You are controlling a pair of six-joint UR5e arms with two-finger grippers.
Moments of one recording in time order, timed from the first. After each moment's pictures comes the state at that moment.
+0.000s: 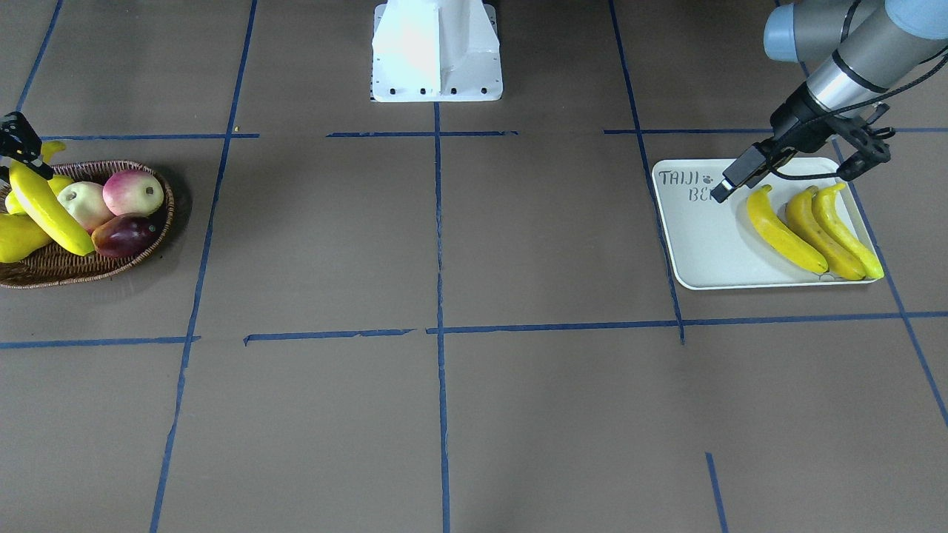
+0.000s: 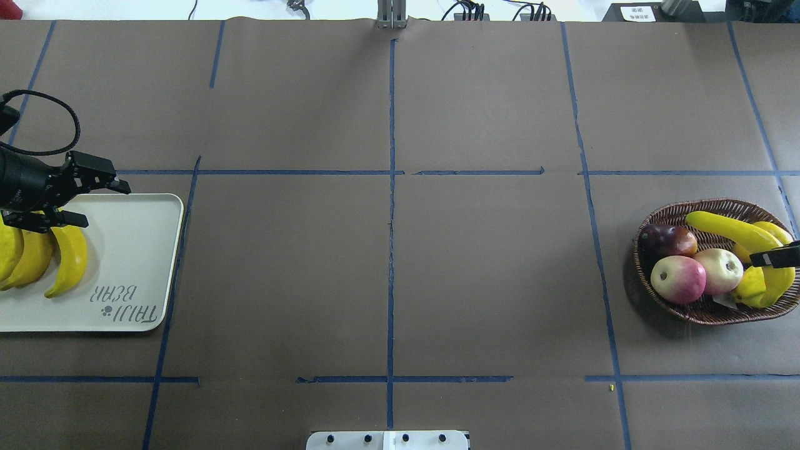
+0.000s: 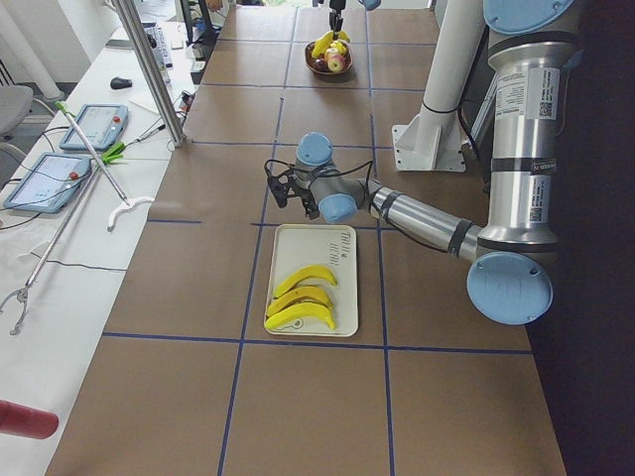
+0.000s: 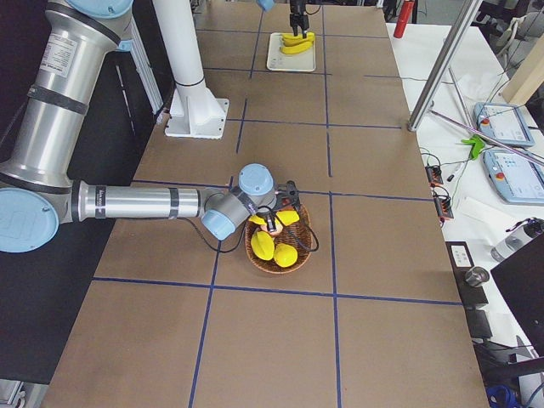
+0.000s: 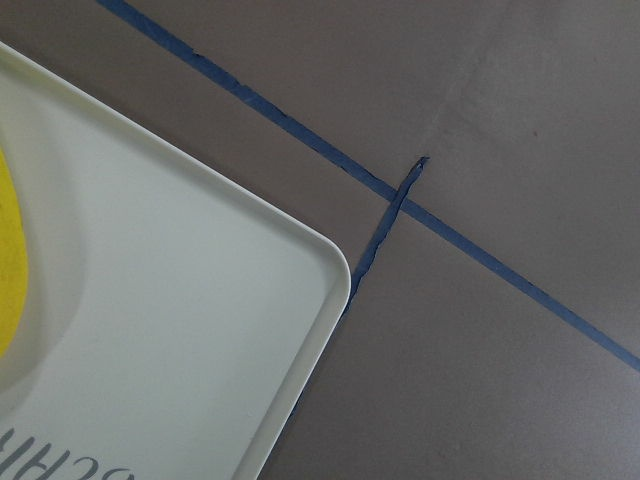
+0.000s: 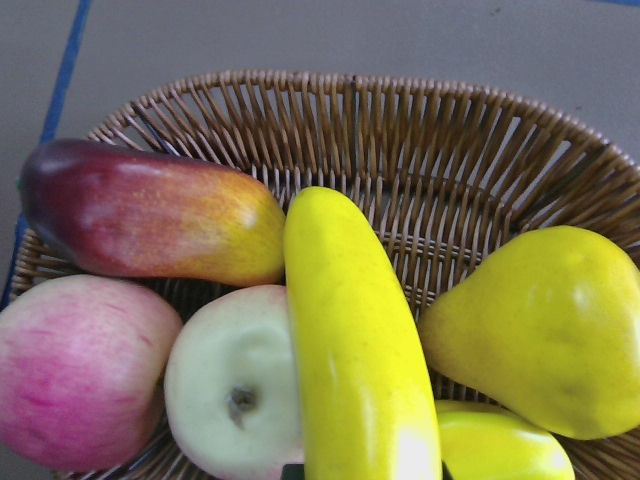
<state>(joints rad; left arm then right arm) -0.96 -1.55 -1.91 -2.23 -2.24 -1.57 1.12 -1.91 1.87 -0.78 2.36 0.54</state>
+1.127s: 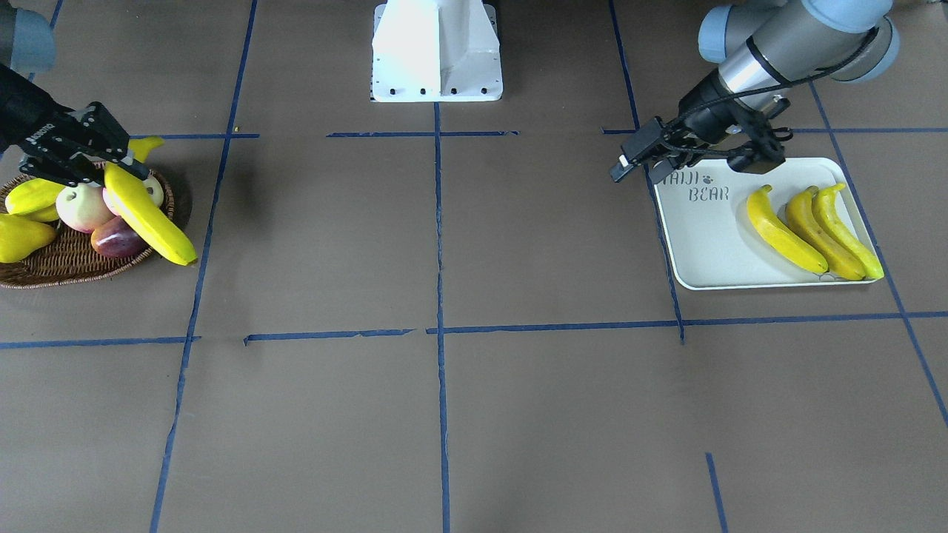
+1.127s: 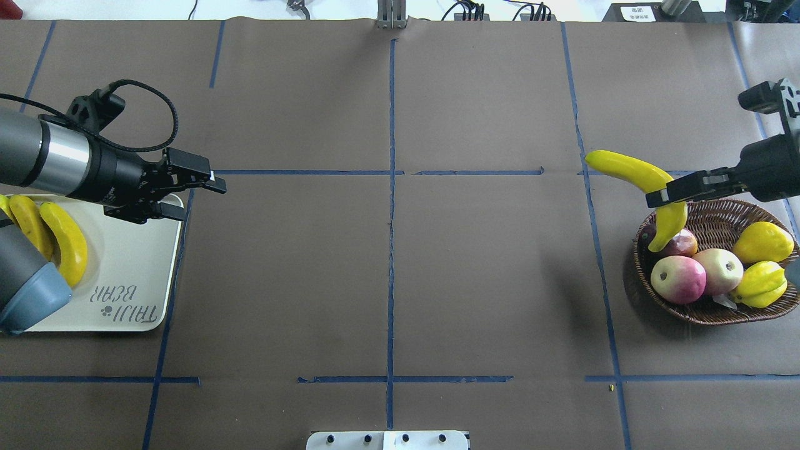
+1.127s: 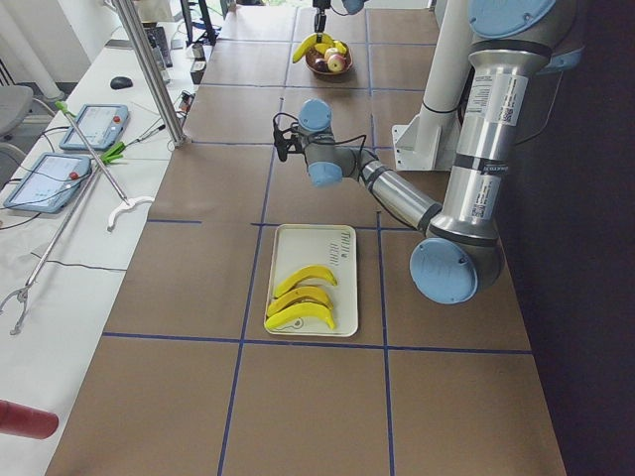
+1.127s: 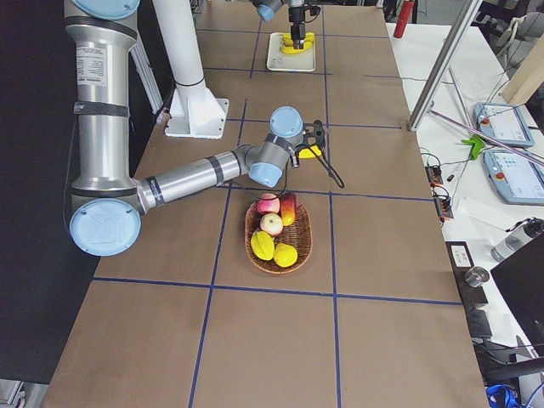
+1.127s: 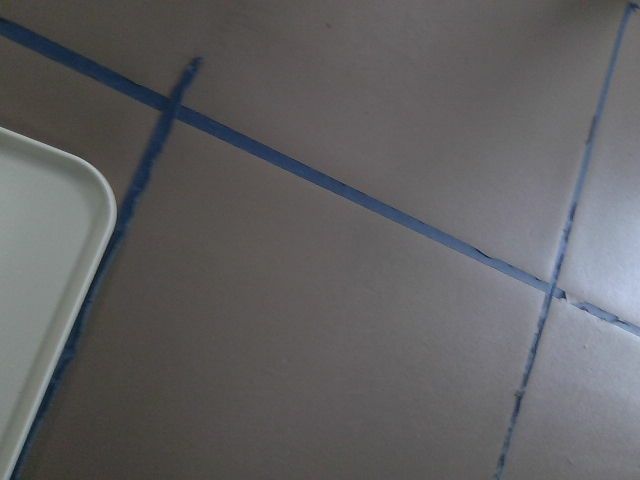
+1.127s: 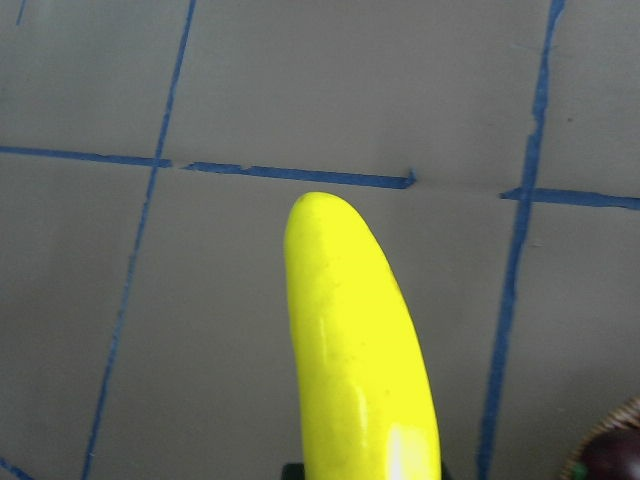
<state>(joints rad) -0.82 -1.77 -1.91 -2.29 -2.23 -1.63 1.02 -1.57 1.91 -0.77 2.43 1.04</state>
